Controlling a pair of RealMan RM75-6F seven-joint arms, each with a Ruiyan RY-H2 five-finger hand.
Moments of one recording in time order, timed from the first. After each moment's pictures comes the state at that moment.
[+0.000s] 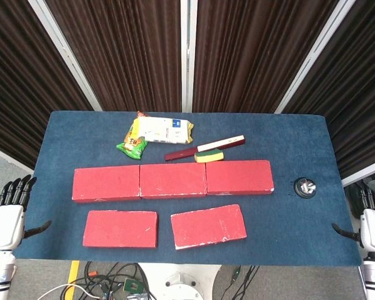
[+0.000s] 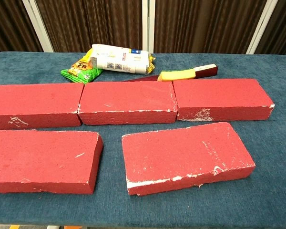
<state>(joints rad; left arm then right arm) -0.05 -1.19 -0.06 -1.69 1.50 1.55 0.10 0.03 -1.21 0.13 -1.50 -1.34 1.43 0.10</state>
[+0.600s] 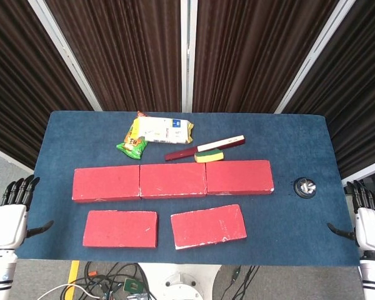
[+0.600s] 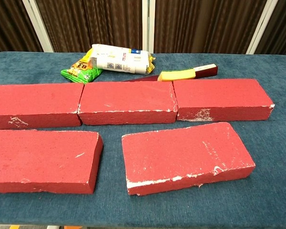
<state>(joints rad) -0.06 -1.20 -0.06 -1.70 1.49 1.53 0.11 0.04 -1.20 0.12 -1.53 -1.38 1.42 0.10</state>
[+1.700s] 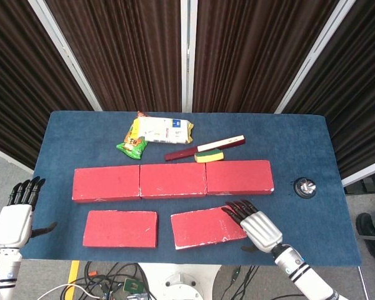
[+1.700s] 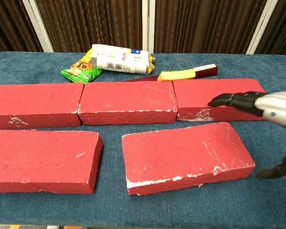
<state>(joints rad) -0.07 -1.20 -0.05 -1.70 1.47 1.49 0.13 0.38 -1.26 0.01 -1.87 -1.58 0.95 -0.30</state>
